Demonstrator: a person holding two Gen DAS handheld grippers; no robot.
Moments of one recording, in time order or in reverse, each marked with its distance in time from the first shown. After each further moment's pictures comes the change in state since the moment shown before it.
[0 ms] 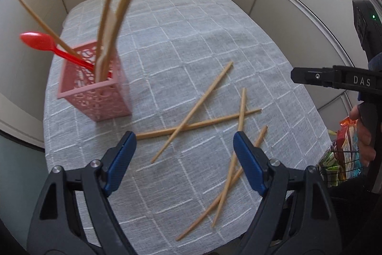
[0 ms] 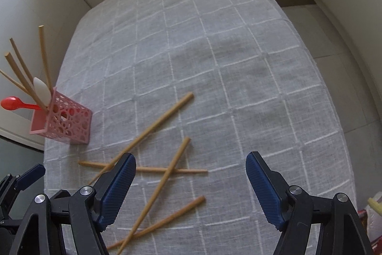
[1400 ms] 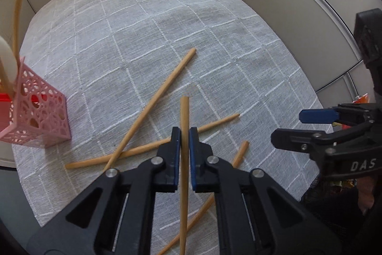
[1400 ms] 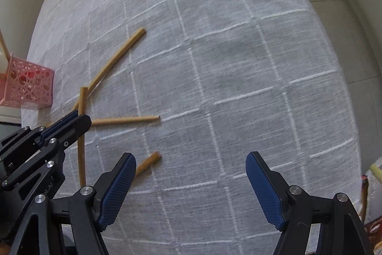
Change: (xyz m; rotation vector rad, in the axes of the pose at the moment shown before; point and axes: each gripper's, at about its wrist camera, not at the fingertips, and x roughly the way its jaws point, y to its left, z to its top) left arm 0.065 -0.056 0.021 0.105 0.102 -0.022; right arm 0.049 -0.044 -0.025 0.062 0.263 0.010
